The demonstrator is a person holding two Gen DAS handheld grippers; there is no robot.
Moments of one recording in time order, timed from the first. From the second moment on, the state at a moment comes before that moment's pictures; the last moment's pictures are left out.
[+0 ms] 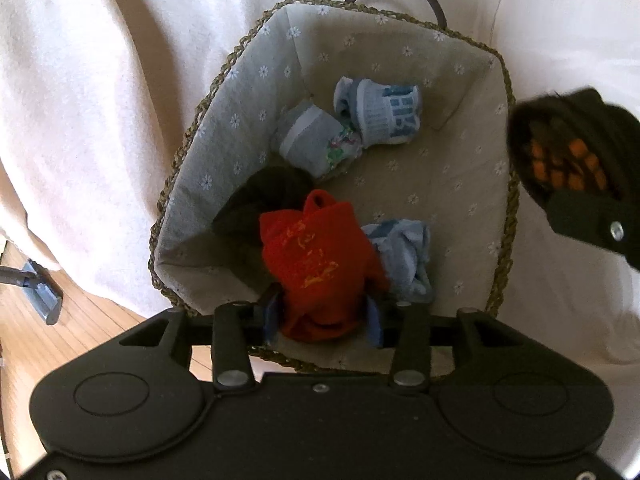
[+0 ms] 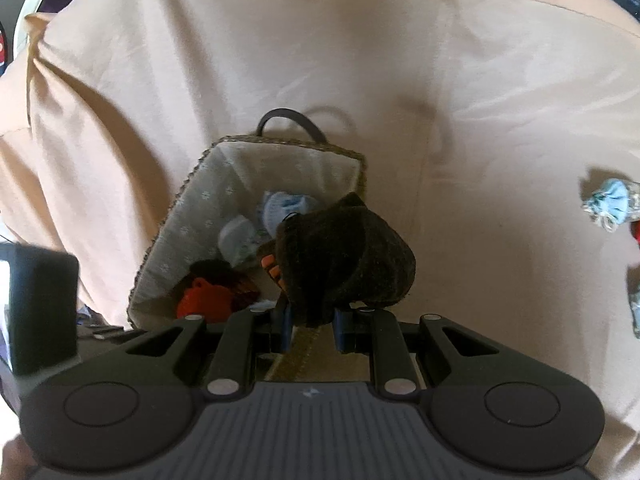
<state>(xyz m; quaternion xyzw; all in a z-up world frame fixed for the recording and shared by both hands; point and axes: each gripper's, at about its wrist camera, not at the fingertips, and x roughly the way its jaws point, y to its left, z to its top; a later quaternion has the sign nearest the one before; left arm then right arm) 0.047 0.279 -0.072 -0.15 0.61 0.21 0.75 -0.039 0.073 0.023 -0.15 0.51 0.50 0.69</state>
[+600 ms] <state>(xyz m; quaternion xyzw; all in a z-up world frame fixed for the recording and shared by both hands) 0.048 0.259 -0.071 -0.12 0.60 0.20 0.76 -0.040 0.092 0.023 -0.14 0.51 0.51 0.68</state>
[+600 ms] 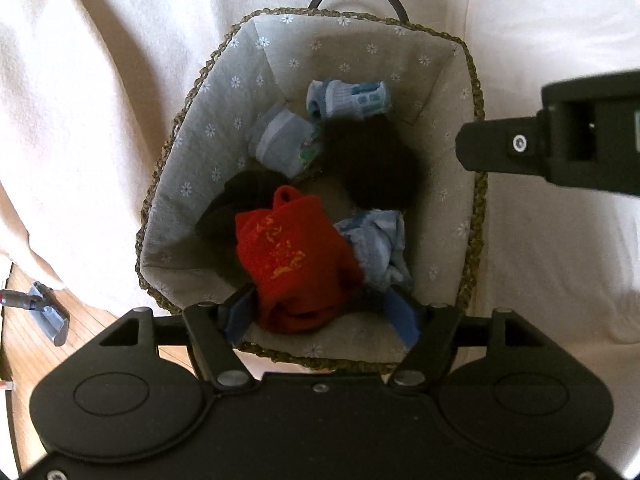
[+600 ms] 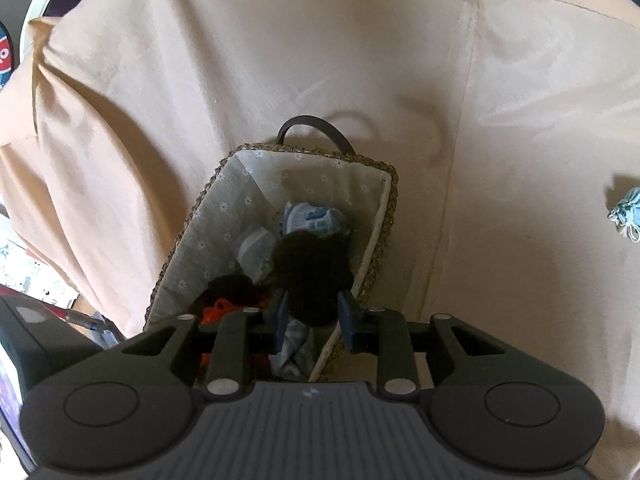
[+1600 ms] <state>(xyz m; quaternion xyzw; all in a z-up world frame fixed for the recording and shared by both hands) 0.062 0.188 -0.025 -0.04 0.59 0.17 0.79 0.063 -0.079 -0.039 -0.07 0.59 0.27 0.76</state>
